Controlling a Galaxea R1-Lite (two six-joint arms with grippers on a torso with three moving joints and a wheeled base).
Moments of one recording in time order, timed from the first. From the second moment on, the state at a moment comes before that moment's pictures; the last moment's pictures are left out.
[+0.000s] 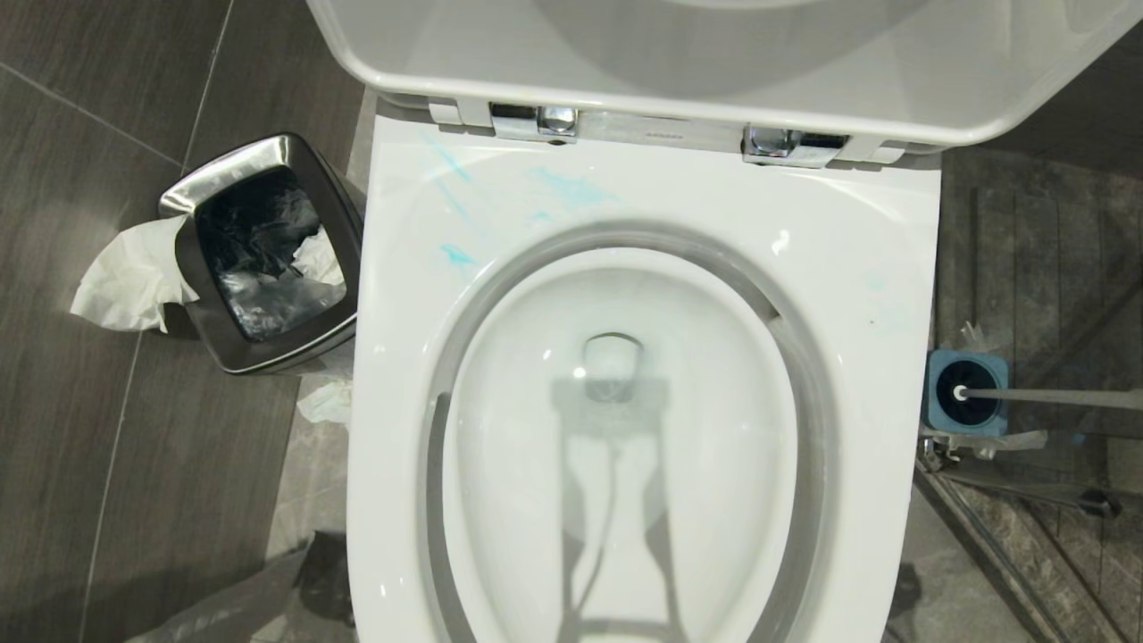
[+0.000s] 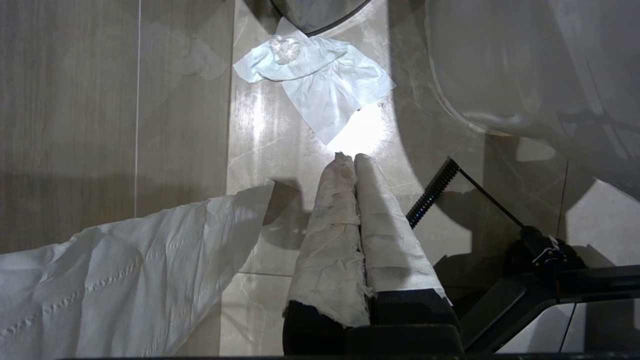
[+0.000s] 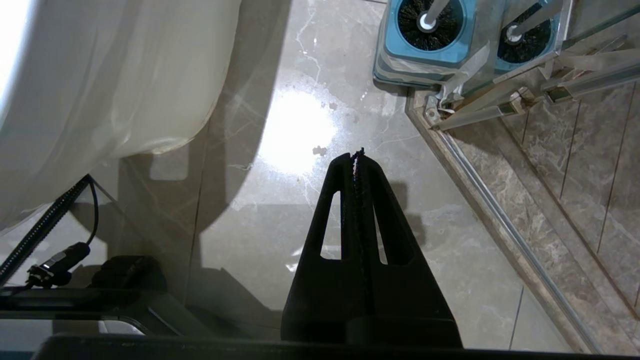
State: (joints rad) left arm -0.01 0.00 0.00 0.02 -0.03 0.04; right arm 0.00 0.00 0.00 0.00 -0.01 0.05
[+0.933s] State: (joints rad) left arm -0.01 0.00 0.00 0.02 -0.03 0.04; right arm 0.00 0.82 -0.52 0.19 -0.02 0.10
